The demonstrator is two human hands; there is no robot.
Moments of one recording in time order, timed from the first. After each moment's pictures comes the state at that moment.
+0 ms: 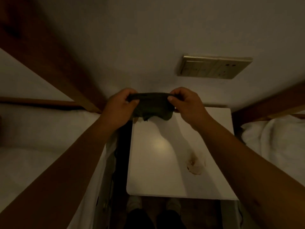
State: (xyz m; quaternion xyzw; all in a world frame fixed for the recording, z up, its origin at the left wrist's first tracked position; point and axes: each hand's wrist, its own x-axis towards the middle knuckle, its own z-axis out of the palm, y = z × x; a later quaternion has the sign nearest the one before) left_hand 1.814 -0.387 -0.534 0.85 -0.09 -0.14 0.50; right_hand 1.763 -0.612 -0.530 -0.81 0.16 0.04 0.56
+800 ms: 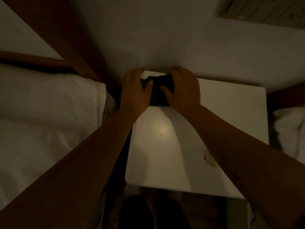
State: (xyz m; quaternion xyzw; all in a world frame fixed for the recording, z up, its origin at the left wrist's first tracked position) left_hand 1.794 -0.408 -0.682 0.89 -0.03 -0.03 0.45; right_hand 1.772 -0.568 -0.684 -0.97 0.01 -0.07 0.21
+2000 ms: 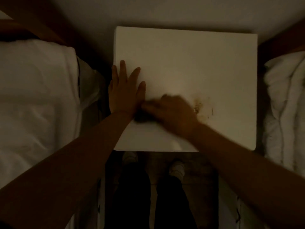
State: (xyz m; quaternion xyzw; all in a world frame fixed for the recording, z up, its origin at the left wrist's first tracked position) left_hand 1.693 -0.419 -0.736 0.98 -0.10 -0.11 0.13; right_hand 1.608 -0.577 -0.706 -0.95 -0.26 0.00 0.19
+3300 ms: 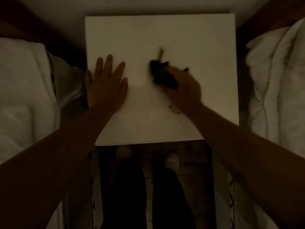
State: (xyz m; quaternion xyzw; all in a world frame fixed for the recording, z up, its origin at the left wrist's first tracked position) left_hand 1.686 -0.427 -0.732 0.98 -0.19 -0.09 0.03; right_hand 1.604 -0.650 -0.700 -0.93 0.12 0.01 0.36
